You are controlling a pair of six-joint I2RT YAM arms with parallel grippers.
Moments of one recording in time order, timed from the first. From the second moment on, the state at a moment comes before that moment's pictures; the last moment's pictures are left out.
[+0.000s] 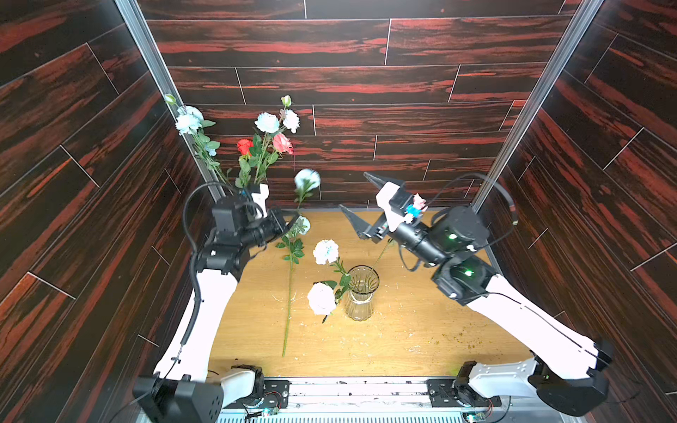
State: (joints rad) left arm -0.08 1.20 1.27 -0.39 0.58 -0.70; right arm 0.93 1.30 1.56 0.09 -0.11 -0.36
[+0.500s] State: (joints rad) left arm -0.23 1.06 0.83 -0.10 0.31 -0.66; right arm 0.93 1.01 1.41 -0.19 -0.06 -0.03
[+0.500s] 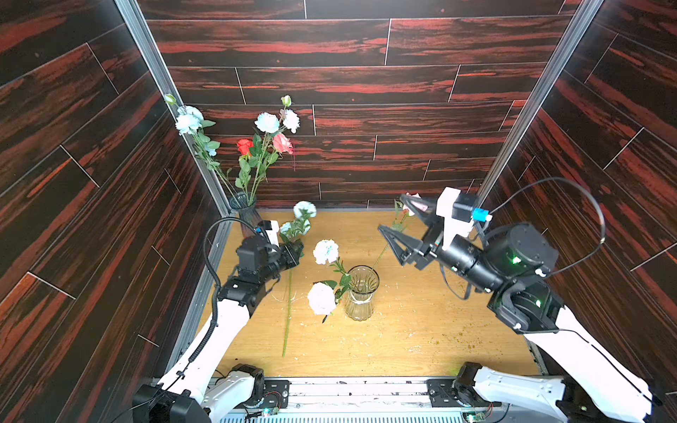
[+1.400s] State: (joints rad) left arm -0.38 1.49 0.66 0.33 0.08 -0.81; right arm 0.93 0.47 0.66 -0.02 0.31 0.12
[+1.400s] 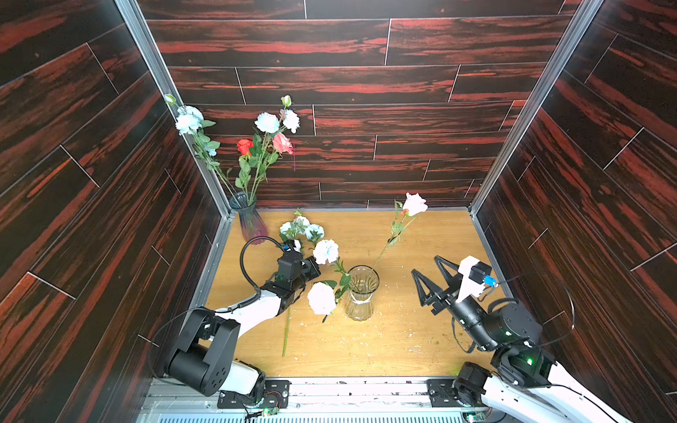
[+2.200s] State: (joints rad) left arm -0.36 1.58 0.60 0.33 0.09 -0.99; right arm 0.93 0.50 0.64 -0.02 0.33 0.11
